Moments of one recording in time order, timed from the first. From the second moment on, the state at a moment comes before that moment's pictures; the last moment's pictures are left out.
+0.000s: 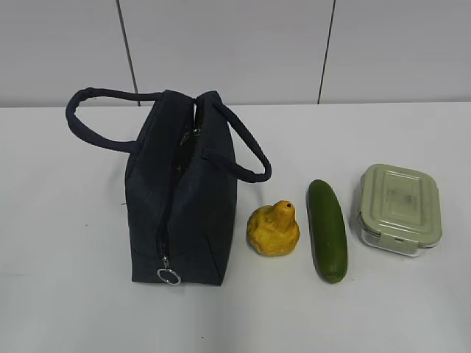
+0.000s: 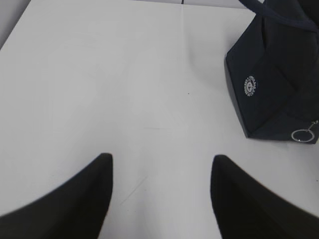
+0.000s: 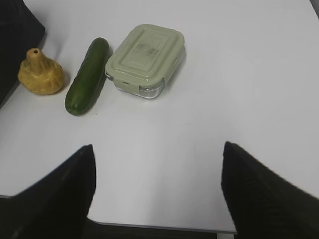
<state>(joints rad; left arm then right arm) -0.05 -0.02 -0.52 0.02 1.11 -0.09 0.09 -0.02 -0.50 -0.06 1.14 -0.02</state>
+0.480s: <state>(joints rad) -0.05 -0.02 -0.52 0.02 1.11 -0.09 0.09 -0.02 -0.50 -0.06 1.14 -0.02</state>
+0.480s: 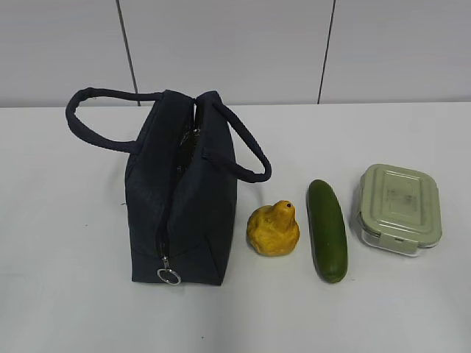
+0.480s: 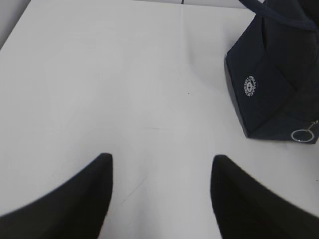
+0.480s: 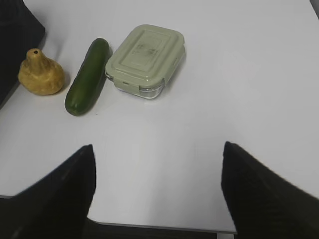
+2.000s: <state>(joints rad) -0.05 0.84 -0.98 -0.26 1.08 -0.02 0.09 -0.02 -0.50 -0.06 1.14 -0.02</state>
